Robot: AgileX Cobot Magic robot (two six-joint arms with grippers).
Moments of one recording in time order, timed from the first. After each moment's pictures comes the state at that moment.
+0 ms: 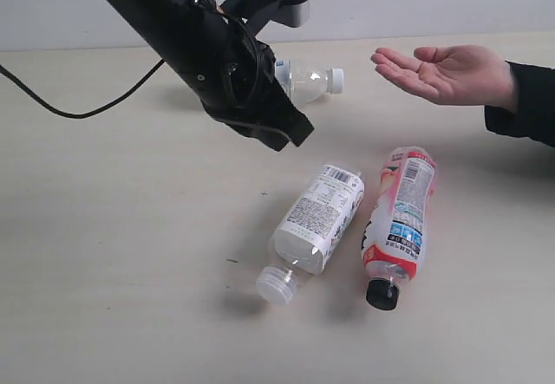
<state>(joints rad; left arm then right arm) -0.70 1.84 -1.42 -0.37 0.86 0.41 0.18 0.01 0.00 -0.19 0.29 0.10</state>
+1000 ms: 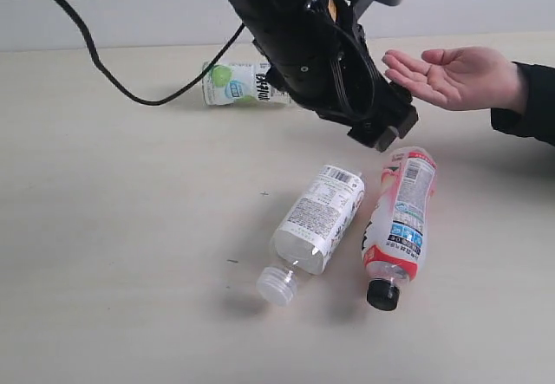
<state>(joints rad) -0.91 1.96 -1.66 -0.08 0.85 0.02 0.18 0.01 0.00 -0.19 0.29 0.10</state>
